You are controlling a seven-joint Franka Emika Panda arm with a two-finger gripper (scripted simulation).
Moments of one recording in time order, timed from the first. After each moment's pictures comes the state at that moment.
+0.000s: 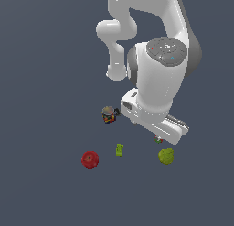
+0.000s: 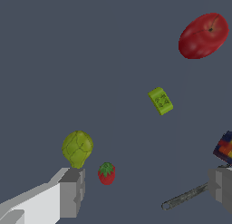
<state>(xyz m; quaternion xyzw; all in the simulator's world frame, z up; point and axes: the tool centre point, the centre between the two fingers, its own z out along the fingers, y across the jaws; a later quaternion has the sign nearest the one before) 0.097 0.104 0.225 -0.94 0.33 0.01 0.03</state>
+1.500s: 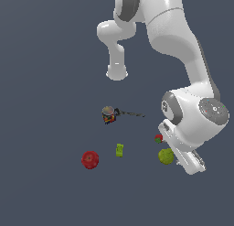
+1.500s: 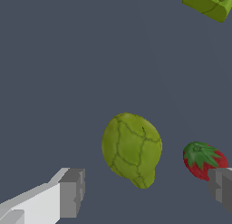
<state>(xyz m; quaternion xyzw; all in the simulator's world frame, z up) 0.128 0.232 0.098 -0.82 0.57 0.00 0.00</state>
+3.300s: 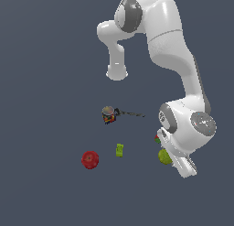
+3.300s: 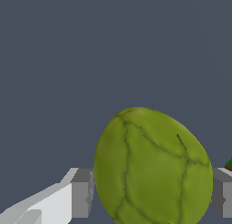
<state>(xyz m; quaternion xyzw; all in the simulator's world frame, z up) 0.128 0.238 0.040 -0.81 0.59 0.00 0.00</state>
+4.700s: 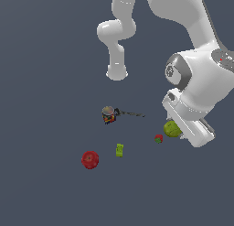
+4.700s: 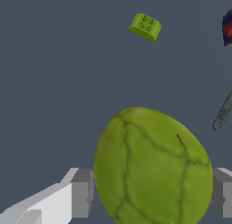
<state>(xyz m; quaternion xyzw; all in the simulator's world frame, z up) 0.066 0.233 0.190 -0.81 0.59 0.00 0.00</state>
